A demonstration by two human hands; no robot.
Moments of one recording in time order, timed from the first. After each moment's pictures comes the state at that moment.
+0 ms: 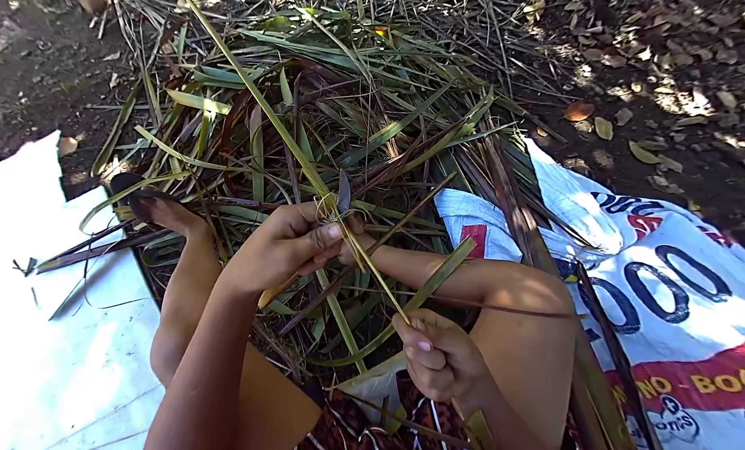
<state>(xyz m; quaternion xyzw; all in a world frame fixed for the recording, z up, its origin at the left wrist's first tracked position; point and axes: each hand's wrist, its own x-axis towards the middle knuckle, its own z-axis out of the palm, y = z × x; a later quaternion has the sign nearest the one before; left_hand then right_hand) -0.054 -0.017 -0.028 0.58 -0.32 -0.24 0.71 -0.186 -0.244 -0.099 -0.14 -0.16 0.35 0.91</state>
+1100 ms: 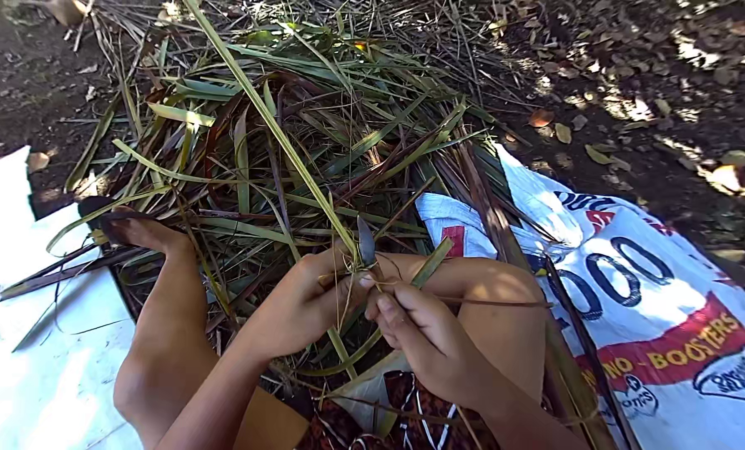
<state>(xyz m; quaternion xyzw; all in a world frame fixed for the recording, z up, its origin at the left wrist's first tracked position) -0.094 -0.044 -0.035 0.63 -0.38 -0.20 0.65 -0.181 -0.227 -0.041 -0.74 -0.17 -0.03 0.65</state>
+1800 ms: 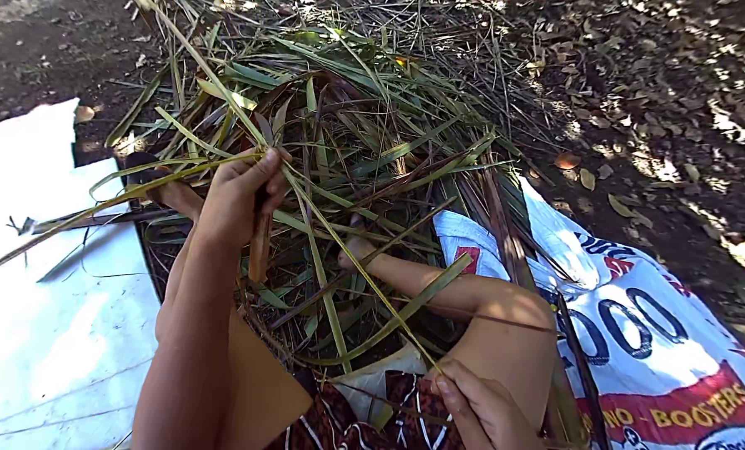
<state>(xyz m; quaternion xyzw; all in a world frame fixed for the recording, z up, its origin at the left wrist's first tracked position) -0.043 0.028 -0.009 0.62 -0.10 -0.02 0.78 -0.259 -0.257 -0.055 -0.87 -0.17 0.00 0.47</state>
